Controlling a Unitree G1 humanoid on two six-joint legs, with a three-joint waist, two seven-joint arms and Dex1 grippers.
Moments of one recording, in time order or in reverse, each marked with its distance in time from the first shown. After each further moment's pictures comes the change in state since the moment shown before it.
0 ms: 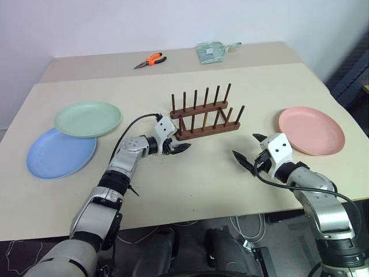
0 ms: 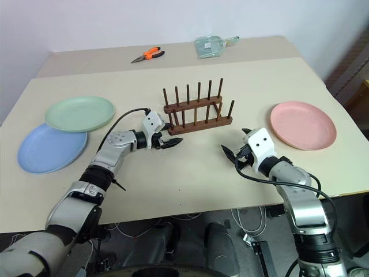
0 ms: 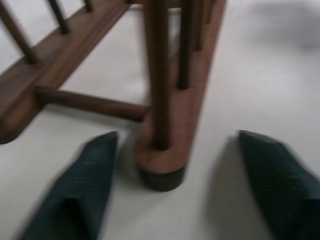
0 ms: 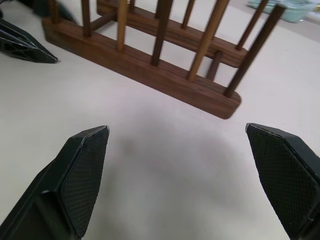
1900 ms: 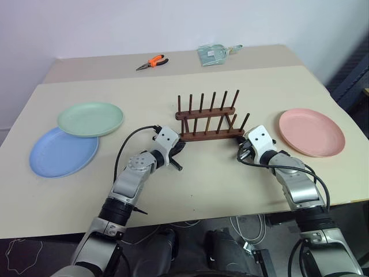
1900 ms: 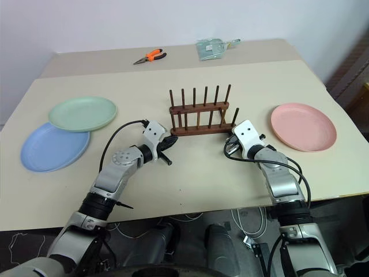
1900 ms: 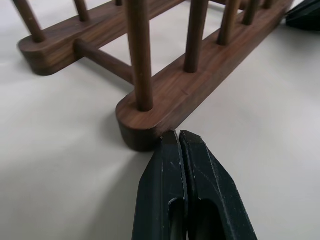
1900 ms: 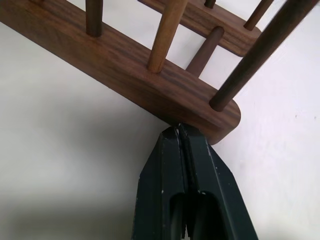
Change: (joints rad) left arm 0.273 -0.054 -0.008 -0.515 -0.020 0.369 0.384; right arm -0.279 0.065 0.124 0.452 -0.177 -0.099 -0.064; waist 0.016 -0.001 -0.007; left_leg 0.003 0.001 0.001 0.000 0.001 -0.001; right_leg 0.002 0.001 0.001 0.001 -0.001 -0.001
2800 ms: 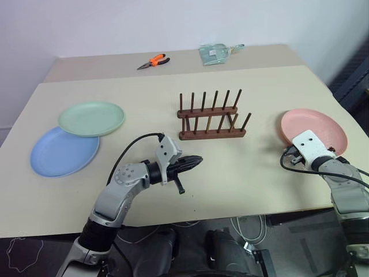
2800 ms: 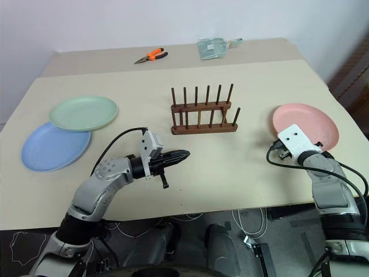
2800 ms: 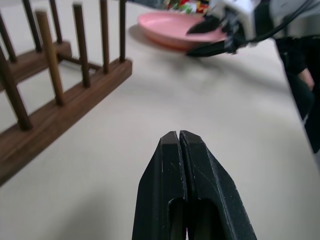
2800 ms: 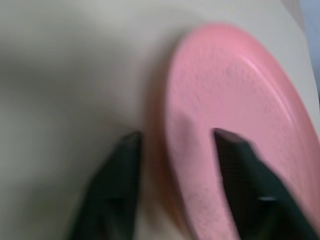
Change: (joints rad) left arm 0.196 0.104 -0.018 -0.461 -0.223 0.101 -0.308; right arm 0.154 -0.283 -0.157 -0.025 -0.135 0.082 -0.063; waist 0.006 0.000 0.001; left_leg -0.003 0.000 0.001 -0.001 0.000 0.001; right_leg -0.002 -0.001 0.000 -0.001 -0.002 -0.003
